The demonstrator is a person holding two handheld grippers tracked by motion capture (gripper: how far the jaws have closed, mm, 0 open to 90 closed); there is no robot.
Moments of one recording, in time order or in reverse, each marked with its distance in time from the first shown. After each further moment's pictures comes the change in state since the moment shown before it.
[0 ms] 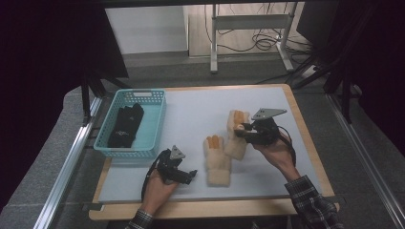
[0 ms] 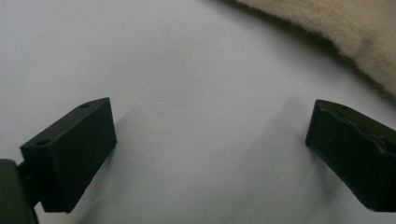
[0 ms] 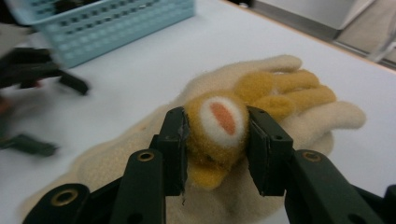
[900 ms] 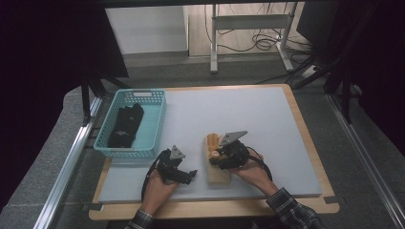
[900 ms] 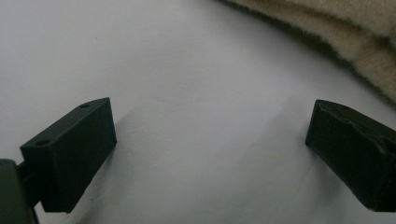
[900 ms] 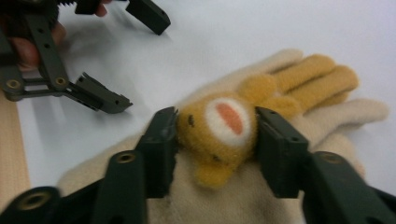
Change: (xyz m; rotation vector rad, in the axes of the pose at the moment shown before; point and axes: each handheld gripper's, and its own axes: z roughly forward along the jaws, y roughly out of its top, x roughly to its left) left arm 0.000 0.000 0.000 -0.003 0.001 -0.001; right arm 0.069 -0.029 0.070 0.169 0.154 -0.082
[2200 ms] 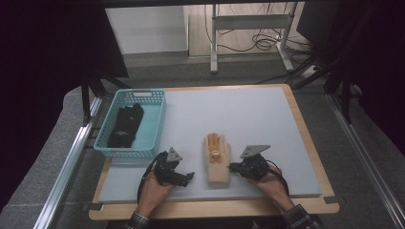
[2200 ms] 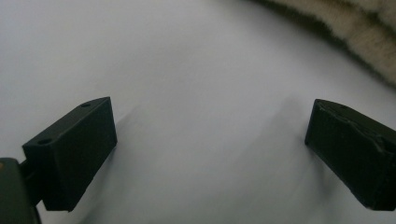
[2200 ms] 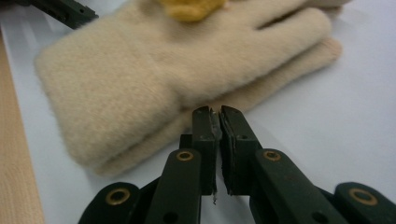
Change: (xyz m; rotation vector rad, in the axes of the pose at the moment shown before) left arm 0.000 -0.009 -0.011 0.009 0.000 -0.002; right arm -0.010 -0.070 -0.023 -0.020 -0.011 0.071
